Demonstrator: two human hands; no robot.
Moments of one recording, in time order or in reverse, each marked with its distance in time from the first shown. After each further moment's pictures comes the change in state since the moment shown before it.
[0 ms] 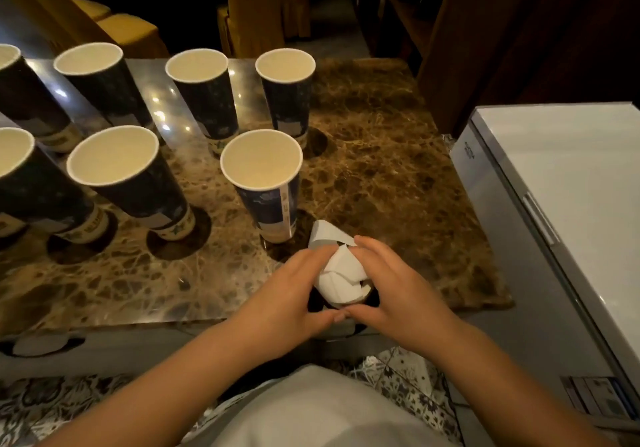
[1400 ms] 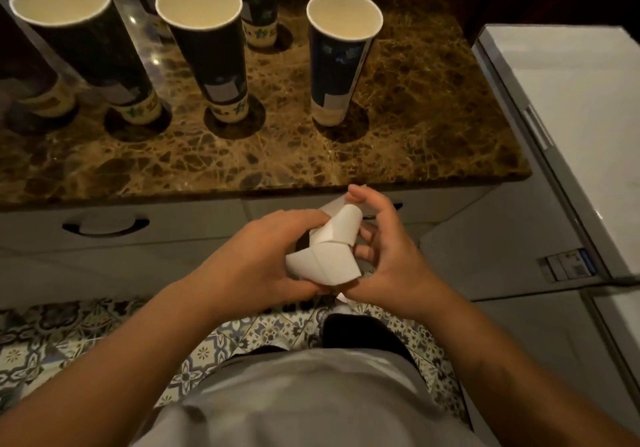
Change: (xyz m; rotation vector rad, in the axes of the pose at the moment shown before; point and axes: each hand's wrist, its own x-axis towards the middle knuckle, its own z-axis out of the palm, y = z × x) left_hand -0.171 -0.020 -0.053 0.016 -0.102 0.094; right_hand -0.080 -0.140 0.105 0.772 0.055 0.107
